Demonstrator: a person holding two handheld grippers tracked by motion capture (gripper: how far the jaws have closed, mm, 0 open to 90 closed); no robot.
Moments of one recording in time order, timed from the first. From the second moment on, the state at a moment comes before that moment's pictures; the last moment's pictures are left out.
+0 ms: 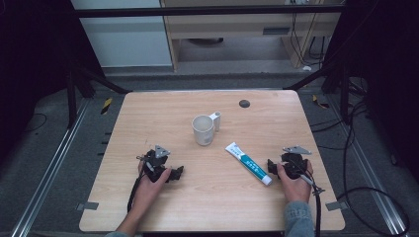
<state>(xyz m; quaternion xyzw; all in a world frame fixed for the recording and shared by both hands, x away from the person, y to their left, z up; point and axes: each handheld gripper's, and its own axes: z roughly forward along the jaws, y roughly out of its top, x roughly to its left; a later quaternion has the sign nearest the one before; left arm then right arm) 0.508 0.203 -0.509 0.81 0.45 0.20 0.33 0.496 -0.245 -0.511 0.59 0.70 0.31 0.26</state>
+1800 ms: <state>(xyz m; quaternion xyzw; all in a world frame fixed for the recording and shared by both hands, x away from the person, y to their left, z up) 0.509 0.204 -0.509 0.80 0.45 0.20 0.33 0.551 -0.150 -0.446 0.46 0.85 0.23 0.13</state>
